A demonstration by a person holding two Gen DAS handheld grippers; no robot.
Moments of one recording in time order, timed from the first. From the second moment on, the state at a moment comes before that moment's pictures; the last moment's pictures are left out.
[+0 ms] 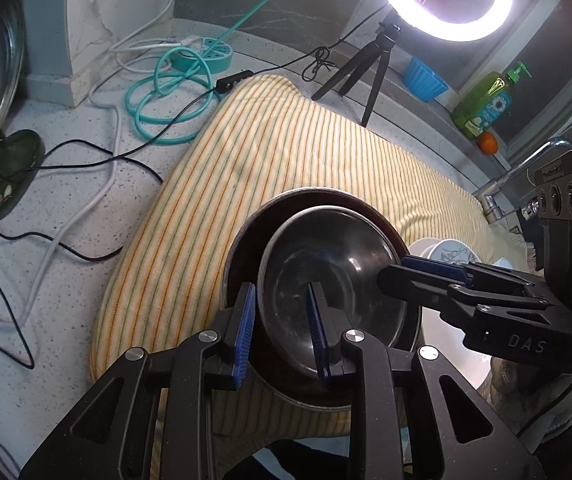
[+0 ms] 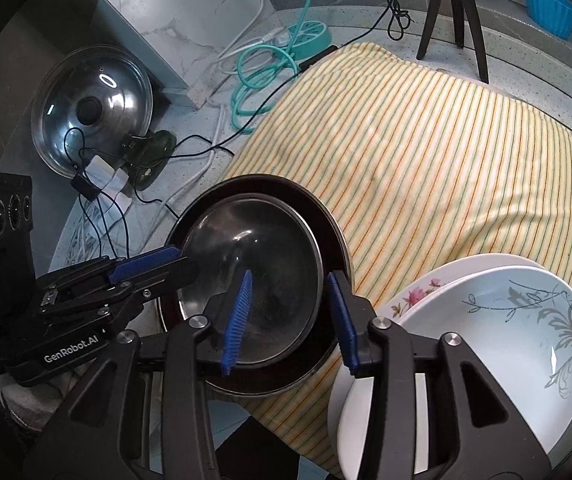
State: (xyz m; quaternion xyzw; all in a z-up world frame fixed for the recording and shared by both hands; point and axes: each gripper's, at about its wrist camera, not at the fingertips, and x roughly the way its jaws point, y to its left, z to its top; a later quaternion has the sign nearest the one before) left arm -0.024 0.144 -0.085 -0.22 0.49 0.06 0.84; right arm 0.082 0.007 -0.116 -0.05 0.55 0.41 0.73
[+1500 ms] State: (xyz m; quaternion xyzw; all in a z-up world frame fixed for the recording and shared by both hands) left arm 0.062 -0.052 -0.060 -0.18 0.48 -0.13 0.85; right arm 0.130 -0.297 -0.081 0.06 0.50 0.20 0.84
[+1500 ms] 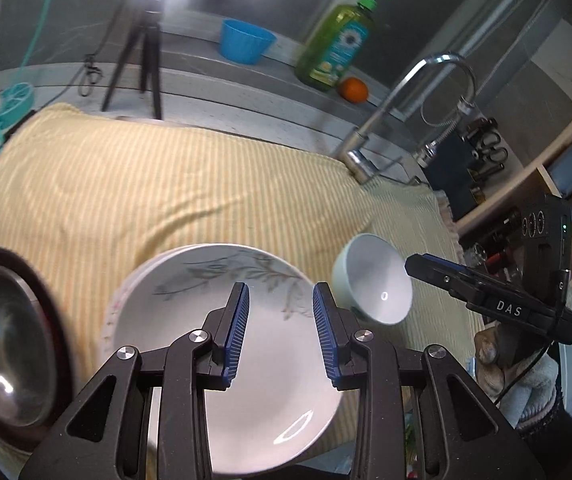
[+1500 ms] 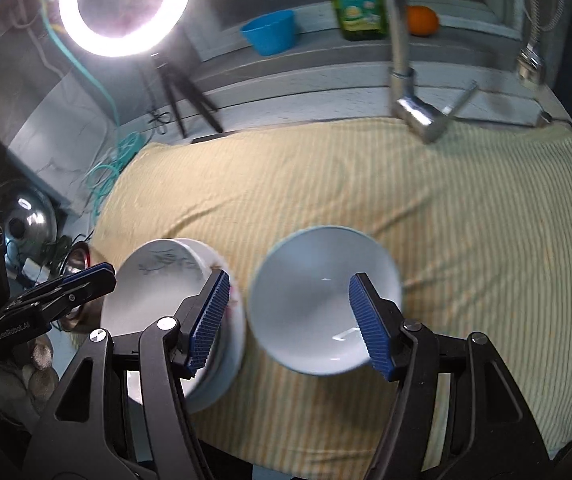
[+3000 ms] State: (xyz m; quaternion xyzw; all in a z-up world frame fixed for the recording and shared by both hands) left arm 0.113 -0.153 -0.097 -0.11 0.53 -0.19 0.82; right arm 0.136 -0.354 -0.127 0.14 0.55 0.19 0.80
